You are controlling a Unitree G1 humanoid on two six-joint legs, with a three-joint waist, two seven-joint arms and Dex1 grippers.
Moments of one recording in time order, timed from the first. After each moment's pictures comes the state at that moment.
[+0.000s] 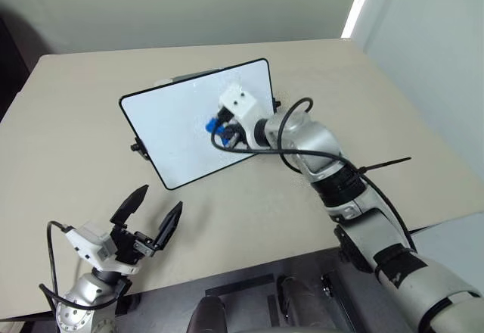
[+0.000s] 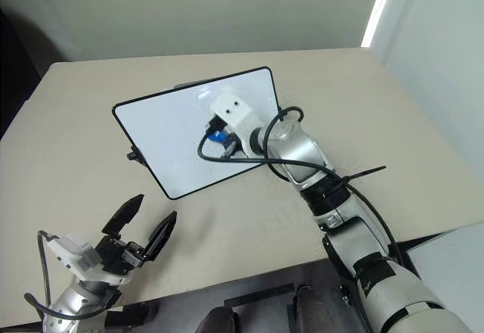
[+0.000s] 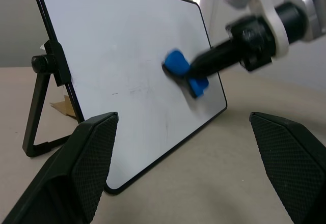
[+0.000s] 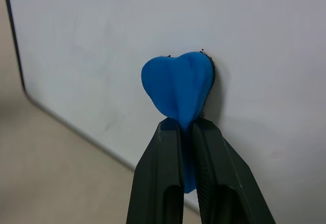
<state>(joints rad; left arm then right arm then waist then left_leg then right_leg) 0.38 0.31 0.31 -0.26 -0.61 -0.28 -0.78 -1.01 -0.10 0.41 0.19 0.07 0.97 0.60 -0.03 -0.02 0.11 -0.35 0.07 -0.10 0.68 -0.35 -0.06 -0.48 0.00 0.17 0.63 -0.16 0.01</state>
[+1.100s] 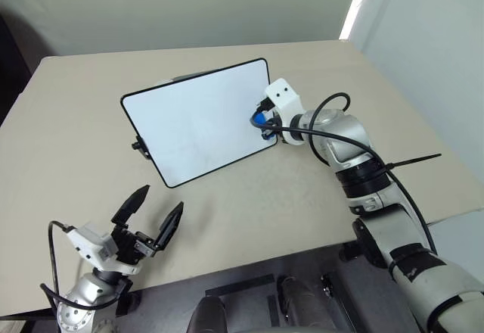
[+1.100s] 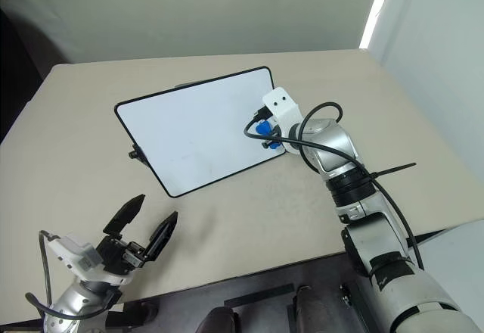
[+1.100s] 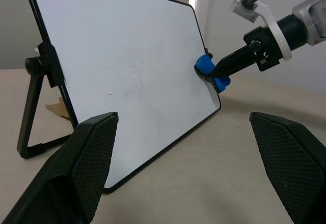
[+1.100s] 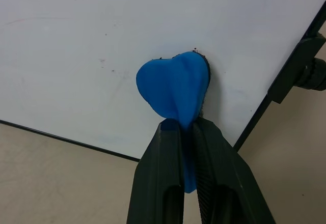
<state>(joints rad) 0.38 0.31 0.30 -0.27 -0.60 -0.28 -0.78 -1.03 -0.22 0.25 0.26 0.07 1.01 0.50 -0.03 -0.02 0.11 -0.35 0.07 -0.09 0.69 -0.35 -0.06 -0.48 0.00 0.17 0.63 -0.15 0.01</state>
